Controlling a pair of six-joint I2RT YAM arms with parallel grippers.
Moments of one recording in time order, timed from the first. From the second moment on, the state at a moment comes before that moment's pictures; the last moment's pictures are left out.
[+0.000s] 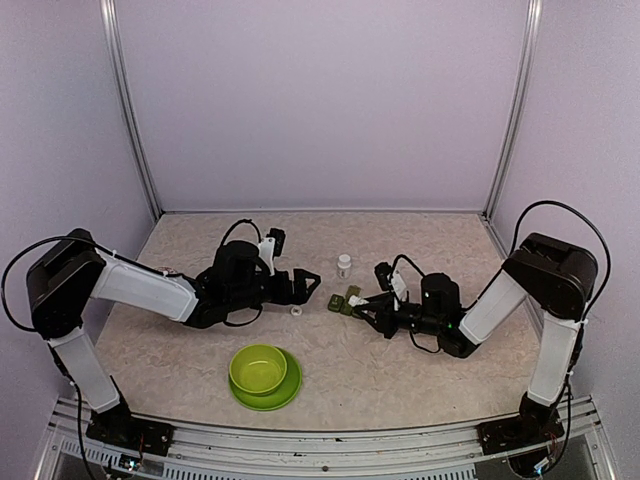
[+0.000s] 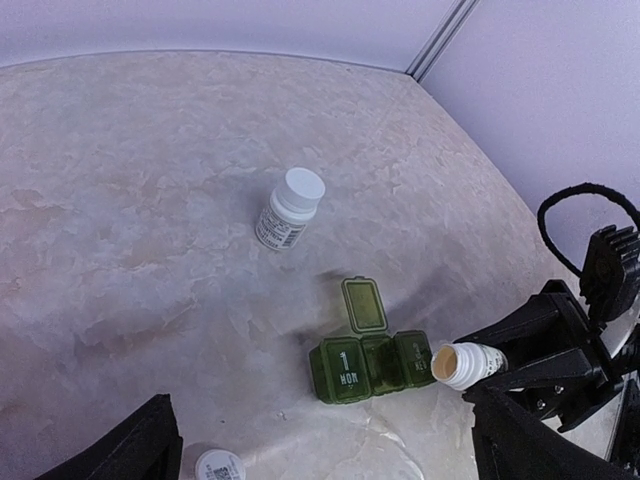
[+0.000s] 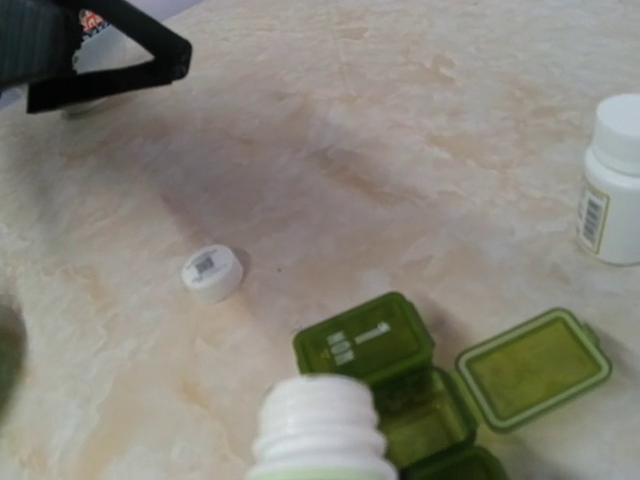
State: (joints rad) left arm -0.79 1.73 0.82 0.53 0.00 -0.47; right arm 0.68 1.90 0.55 1.09 -0.33 0.14
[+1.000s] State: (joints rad) left arm -0.79 1.73 0.80 0.57 0.02 -0.48; right arm 0.68 1.90 0.58 0.94 -0.29 0.14
